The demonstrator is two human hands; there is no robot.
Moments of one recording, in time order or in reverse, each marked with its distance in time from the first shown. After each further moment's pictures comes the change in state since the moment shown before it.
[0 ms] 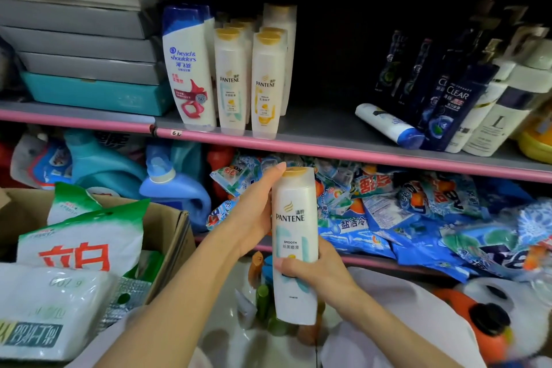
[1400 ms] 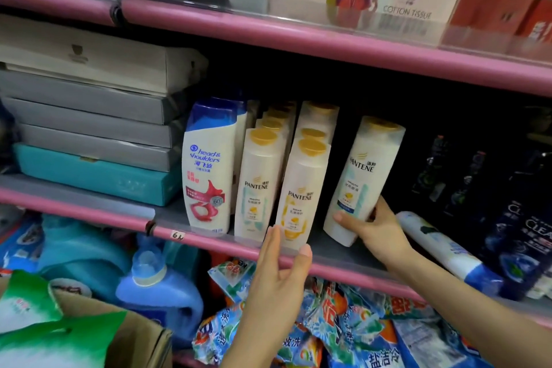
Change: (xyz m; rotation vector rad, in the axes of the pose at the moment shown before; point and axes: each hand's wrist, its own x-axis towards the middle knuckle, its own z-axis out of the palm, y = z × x) left_hand 0.058 0.054 -0.014 0.392 0.247 0.323; right_hand 0.226 -0.125 -0.092 -0.238 0.371 -0.379
